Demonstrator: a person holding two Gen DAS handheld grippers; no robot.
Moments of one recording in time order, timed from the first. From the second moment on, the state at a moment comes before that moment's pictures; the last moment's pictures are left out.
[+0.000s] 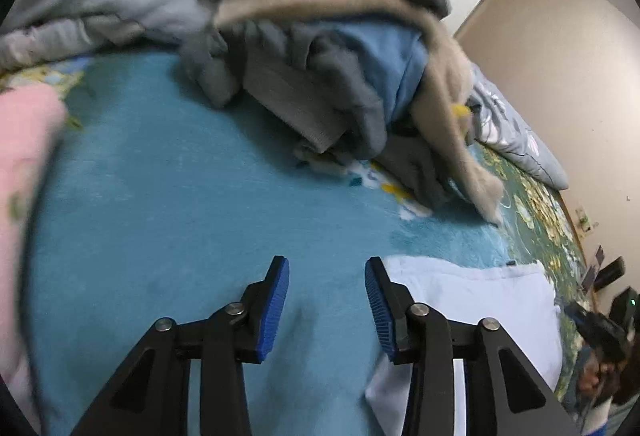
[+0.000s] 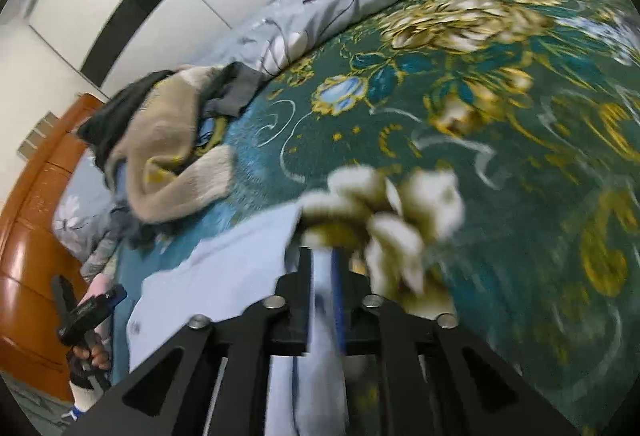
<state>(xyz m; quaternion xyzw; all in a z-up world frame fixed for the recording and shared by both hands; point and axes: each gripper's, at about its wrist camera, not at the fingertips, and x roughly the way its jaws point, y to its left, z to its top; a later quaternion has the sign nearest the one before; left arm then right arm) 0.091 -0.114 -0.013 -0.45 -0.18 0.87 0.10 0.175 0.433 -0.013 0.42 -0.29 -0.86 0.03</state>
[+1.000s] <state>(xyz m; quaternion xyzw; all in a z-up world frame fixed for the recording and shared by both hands) 0.173 0.108 -0.038 -0.49 -0.05 0.83 0.26 0.236 0.405 -0.064 0.37 -0.46 -0.80 0.10</state>
